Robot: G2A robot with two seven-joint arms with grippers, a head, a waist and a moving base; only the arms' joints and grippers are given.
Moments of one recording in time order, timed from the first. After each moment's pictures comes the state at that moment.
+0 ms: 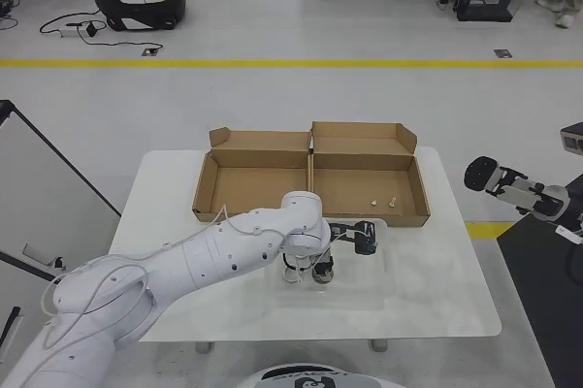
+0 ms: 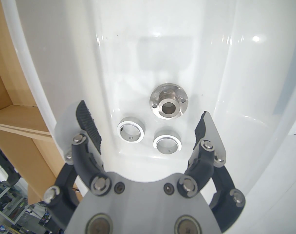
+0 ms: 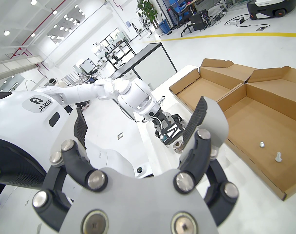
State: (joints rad) left arm 0.57 -1.35 -0.19 -1.44 0.77 -0.47 -1.15; right arm -1.59 -0.79 1.92 -1.75 0.63 -0.58 1.24
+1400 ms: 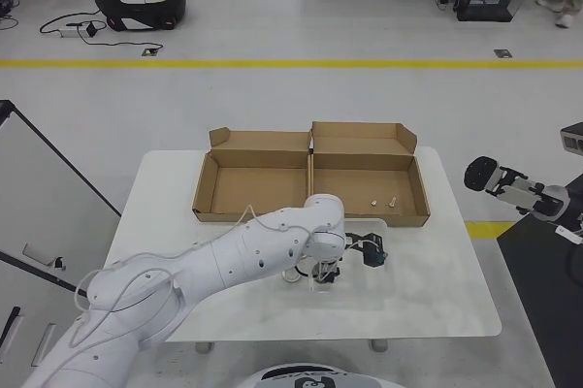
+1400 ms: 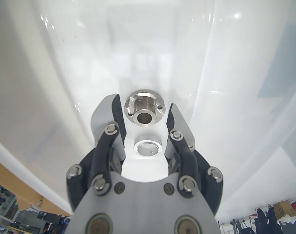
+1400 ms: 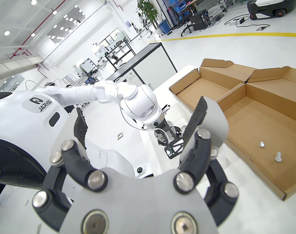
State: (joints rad) left arm 0.57 -1.49 -0.17 -1.29 0.65 -0.49 -1.33; right arm -1.59 -0.79 1.92 -1.75 0.63 -0.58 1.24
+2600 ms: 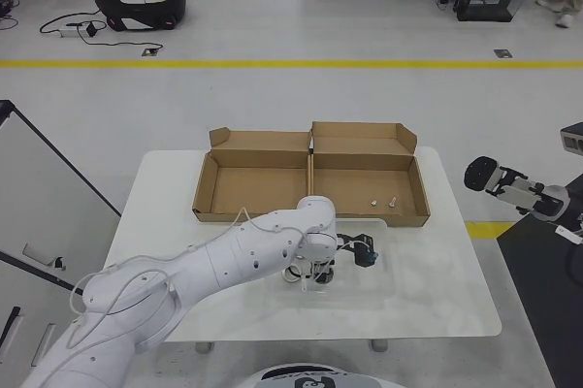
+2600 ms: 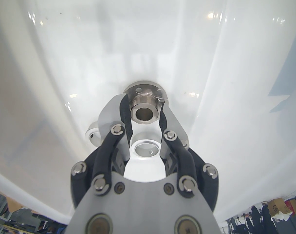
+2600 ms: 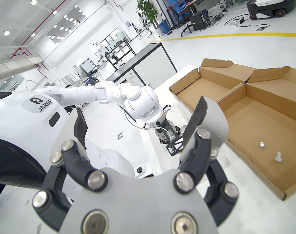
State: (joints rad) left arm 0.59 -1.46 -0.17 -1.27 0.67 -0.50 -1.32; right arm -1.59 -0.79 1.92 -1.75 0.63 -0.58 1.24
